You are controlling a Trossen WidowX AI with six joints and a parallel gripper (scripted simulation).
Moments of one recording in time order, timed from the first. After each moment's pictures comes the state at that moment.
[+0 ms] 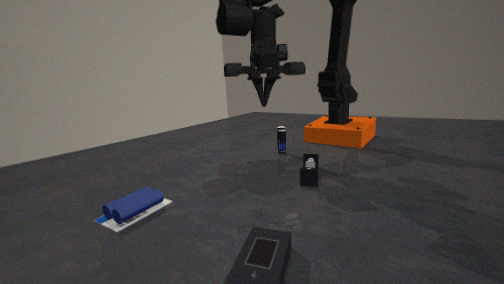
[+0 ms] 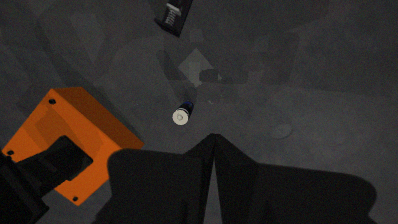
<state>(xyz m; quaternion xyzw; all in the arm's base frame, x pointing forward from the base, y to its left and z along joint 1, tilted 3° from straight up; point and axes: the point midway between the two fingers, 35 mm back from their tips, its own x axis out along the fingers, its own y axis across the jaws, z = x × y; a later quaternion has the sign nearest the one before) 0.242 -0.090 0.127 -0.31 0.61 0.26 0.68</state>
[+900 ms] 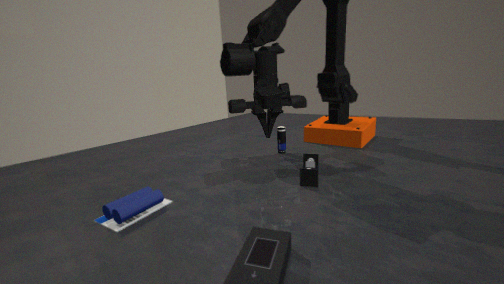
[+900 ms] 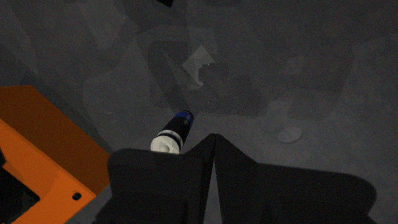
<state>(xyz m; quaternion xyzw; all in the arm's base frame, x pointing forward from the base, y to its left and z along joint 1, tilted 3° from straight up) 0.242 -0.089 0.046 -0.30 0.62 0.28 0.67</state>
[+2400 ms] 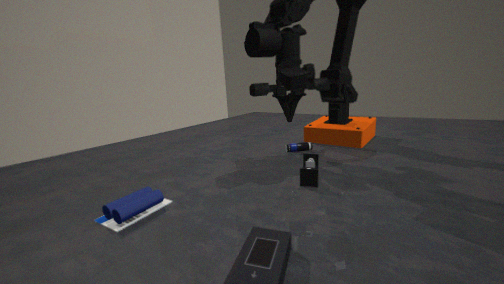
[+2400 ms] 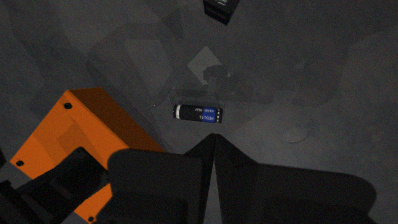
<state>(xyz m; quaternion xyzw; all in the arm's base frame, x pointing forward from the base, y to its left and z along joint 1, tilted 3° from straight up) 0.198 -0.049 0.079 -0.30 0.63 0.28 0.66</state>
